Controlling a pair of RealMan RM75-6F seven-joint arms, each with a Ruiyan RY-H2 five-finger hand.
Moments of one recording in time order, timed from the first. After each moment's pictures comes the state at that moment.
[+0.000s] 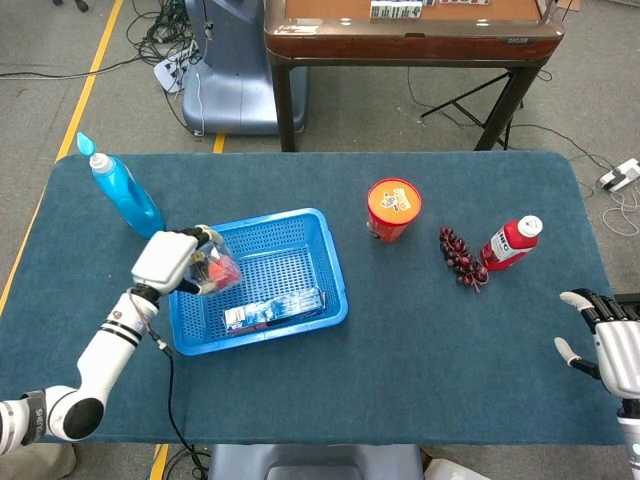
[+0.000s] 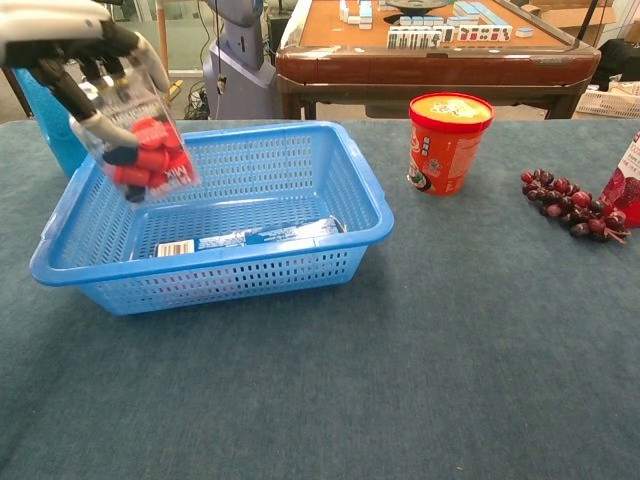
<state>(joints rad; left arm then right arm) -0.85 -1.10 -0.16 -1.85 0.89 1.05 0.32 0.05 -1.07 0.08 -1.60 -1.52 1.54 -0.04</state>
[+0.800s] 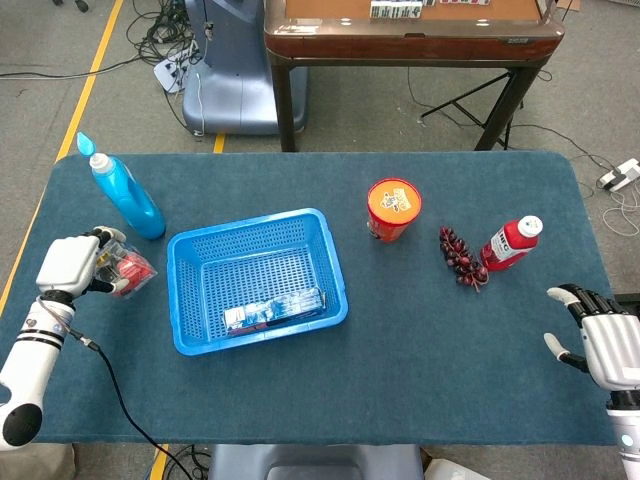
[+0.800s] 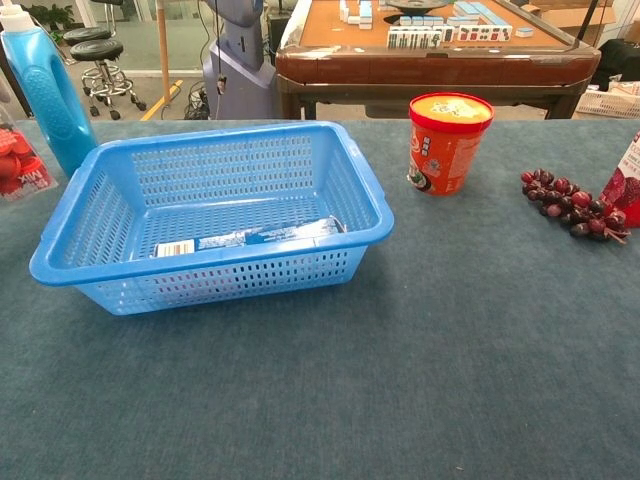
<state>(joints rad) -0.67 -1.02 -0.12 -1.68 0.86 1.02 0.26 0.08 -1.07 0.08 -1.62 -1.53 1.51 -0.06</state>
